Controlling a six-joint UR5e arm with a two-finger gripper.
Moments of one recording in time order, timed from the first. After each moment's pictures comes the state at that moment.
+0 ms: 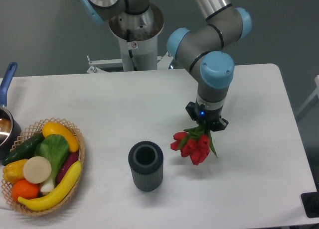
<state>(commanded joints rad) 2.58 -1.96 -1.77 -0.89 1.57 1.14</state>
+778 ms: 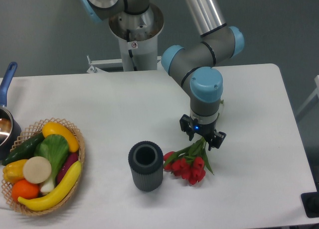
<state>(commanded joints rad) 2.58 -1.99 -1.76 -0.82 1.57 1.14</state>
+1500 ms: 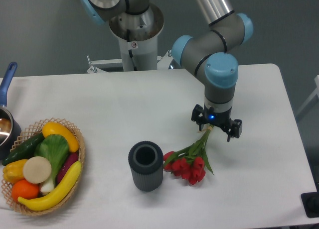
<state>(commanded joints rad) 2.70 -1.92 -1.77 -0.83 1.55 1.19</state>
